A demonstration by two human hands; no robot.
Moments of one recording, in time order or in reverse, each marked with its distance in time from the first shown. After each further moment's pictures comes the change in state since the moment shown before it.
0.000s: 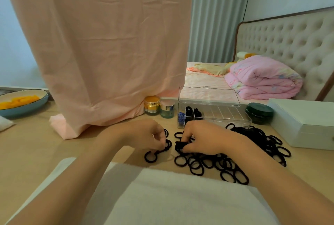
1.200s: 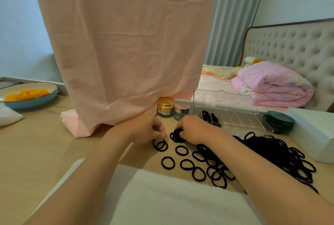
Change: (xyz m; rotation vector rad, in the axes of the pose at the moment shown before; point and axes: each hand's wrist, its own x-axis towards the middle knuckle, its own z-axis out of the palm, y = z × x) left_hand 0.018 -0.068 -0.007 -0.140 0.190 -0.038; right_hand 0.098 -0.028 0.016 -0.064 0.002 0.140
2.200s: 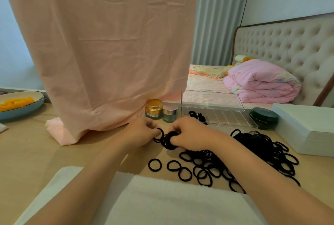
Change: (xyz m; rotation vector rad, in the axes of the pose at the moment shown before) left_hand 0.012 0.024 0.030 -0.343 0.290 -0.134; right_hand -0.056 0.006 -0.015 0.363 0.059 -0.070
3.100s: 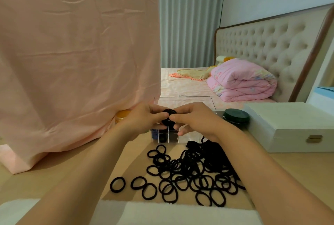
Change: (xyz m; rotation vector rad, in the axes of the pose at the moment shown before) left_hand 0.046 0.098 0.046 -0.390 -0.265 0.157; right_hand -0.026 0.074 -0.071 0.737 0.304 0.123
